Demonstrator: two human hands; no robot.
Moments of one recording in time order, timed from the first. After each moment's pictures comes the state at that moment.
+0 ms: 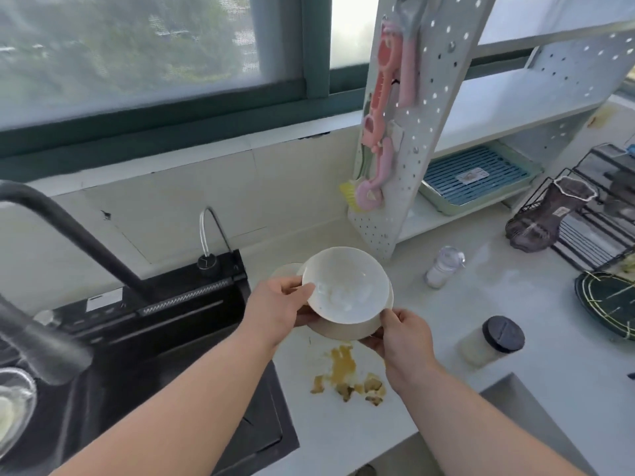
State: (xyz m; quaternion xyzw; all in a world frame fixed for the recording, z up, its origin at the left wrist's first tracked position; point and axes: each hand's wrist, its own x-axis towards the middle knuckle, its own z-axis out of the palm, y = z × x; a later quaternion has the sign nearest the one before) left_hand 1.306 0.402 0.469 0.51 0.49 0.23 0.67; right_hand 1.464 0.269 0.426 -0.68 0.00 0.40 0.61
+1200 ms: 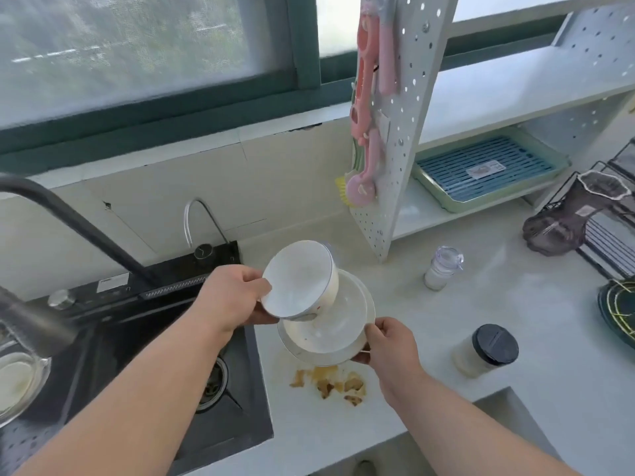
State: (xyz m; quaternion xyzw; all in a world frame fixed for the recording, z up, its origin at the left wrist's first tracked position) left_hand 1.306 0.395 0.512 0.55 0.61 0.18 0.55; right_hand 1.497 0.244 0.399 -0.70 -0.09 0.47 0.53
